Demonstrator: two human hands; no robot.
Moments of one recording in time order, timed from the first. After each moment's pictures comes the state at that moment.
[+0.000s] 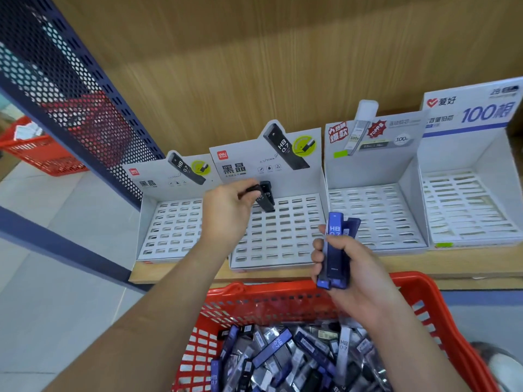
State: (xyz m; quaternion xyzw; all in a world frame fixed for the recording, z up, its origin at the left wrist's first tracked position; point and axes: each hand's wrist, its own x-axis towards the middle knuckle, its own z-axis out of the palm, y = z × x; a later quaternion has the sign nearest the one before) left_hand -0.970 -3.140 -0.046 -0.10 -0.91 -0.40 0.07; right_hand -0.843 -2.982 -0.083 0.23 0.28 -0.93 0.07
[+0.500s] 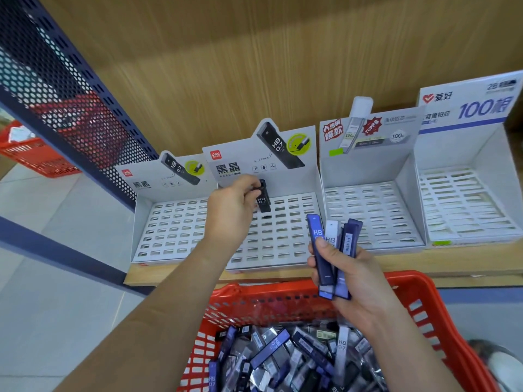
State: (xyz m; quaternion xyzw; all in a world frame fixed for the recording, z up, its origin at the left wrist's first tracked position) left_hand -0.979 -3.132 -0.063 -0.14 -0.92 -0.35 0.08; right_hand -0.835 -2.982 -0.088 0.25 0.37 -0.89 0.03
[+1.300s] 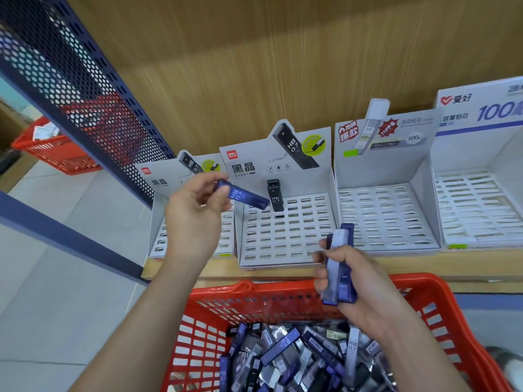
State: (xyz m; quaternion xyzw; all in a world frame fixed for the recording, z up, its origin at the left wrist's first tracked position) left_hand -0.939 -3.179 -0.008 -0.05 -0.83 -0.54 0.11; right_hand -0.833 -2.990 -0.077 0.26 0.31 -0.91 0.11
